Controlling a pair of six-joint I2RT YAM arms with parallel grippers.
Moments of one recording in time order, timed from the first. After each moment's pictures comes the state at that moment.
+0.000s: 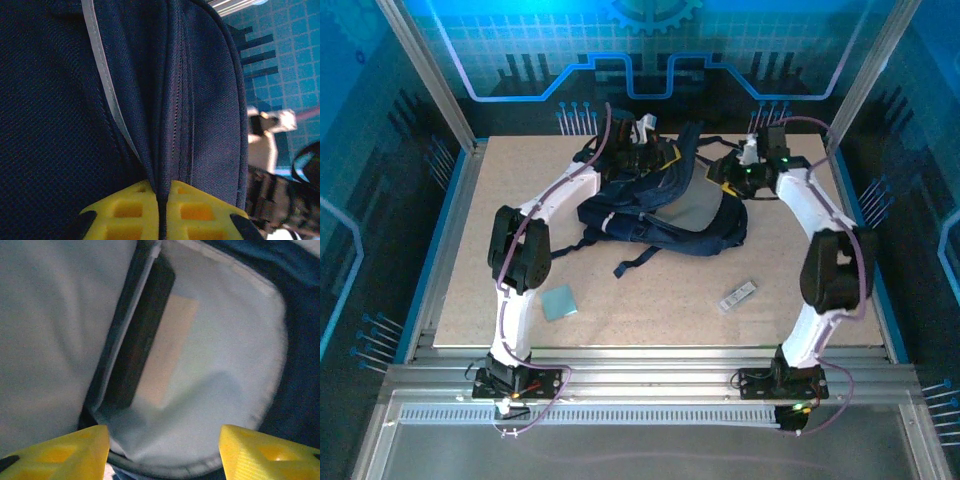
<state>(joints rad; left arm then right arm) -0.41 2.13 1.88 -0.19 0.62 -0.90 0.08 1.76 1.48 -0.64 -0.47 0.49</state>
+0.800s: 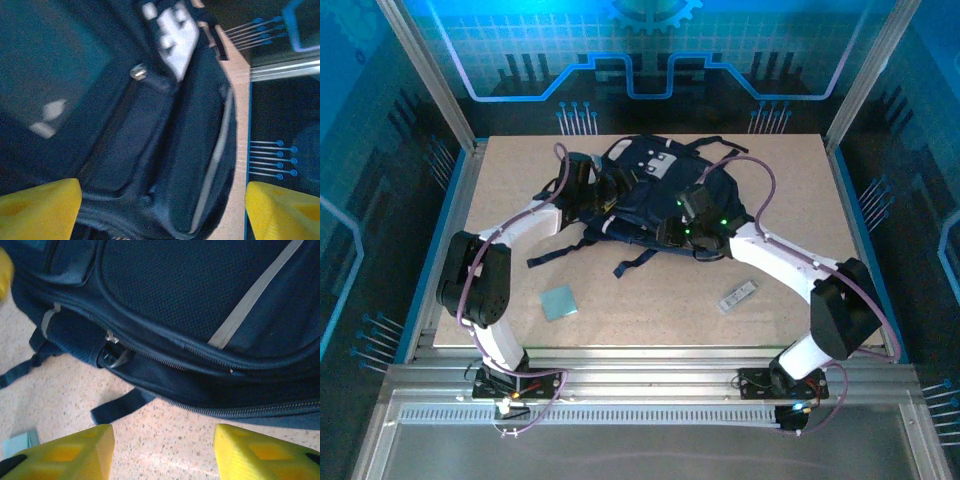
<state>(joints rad) -0.30 1.75 1.17 -0.05 0.35 -0.96 0.61 1.55 1.14 -0.51 0.00 0.71</state>
